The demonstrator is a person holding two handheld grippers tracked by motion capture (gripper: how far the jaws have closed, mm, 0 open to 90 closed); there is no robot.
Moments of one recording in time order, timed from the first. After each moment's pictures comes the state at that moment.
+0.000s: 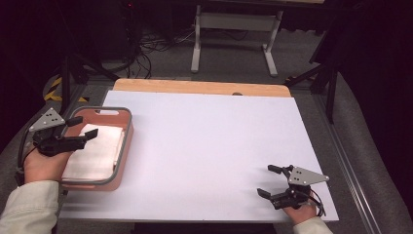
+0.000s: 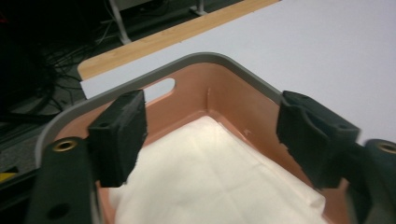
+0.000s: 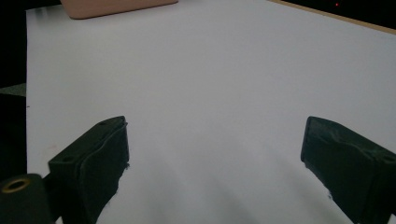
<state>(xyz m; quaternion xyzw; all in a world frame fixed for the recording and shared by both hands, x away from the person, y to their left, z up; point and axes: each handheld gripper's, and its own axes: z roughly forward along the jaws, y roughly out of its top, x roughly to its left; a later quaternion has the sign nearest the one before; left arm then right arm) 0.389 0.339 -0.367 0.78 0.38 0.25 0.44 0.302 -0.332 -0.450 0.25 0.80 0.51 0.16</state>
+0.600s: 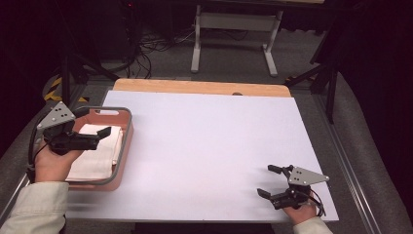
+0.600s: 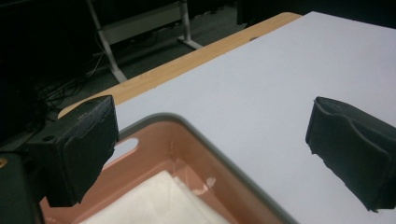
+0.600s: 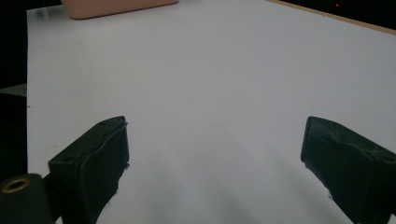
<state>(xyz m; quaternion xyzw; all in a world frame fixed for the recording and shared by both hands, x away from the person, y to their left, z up) 0.374 0.290 -0.329 0.76 0.33 0.26 0.48 0.302 -0.332 -0.450 0.24 0.80 0.52 0.16</state>
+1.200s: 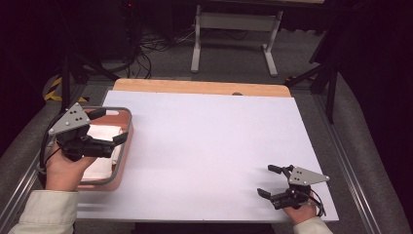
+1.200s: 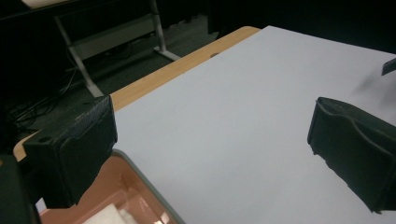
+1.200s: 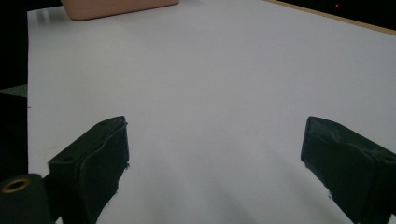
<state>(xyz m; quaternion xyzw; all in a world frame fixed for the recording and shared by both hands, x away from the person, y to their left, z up) 0.348 0.243 -0.302 0.78 0.29 0.24 0.50 0.302 -0.332 -0.450 0.25 0.80 0.52 0.16</state>
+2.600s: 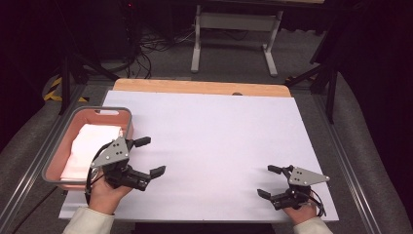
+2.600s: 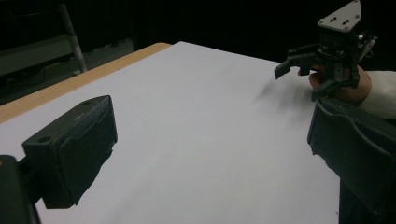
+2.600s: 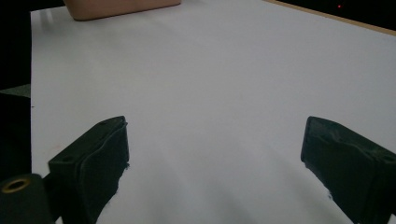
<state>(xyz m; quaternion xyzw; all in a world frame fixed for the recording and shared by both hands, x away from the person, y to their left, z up) 0.322 0.170 -0.369 0.77 0.20 0.14 0.59 0.301 -0.332 -0.450 0.24 0.80 0.52 0.16</state>
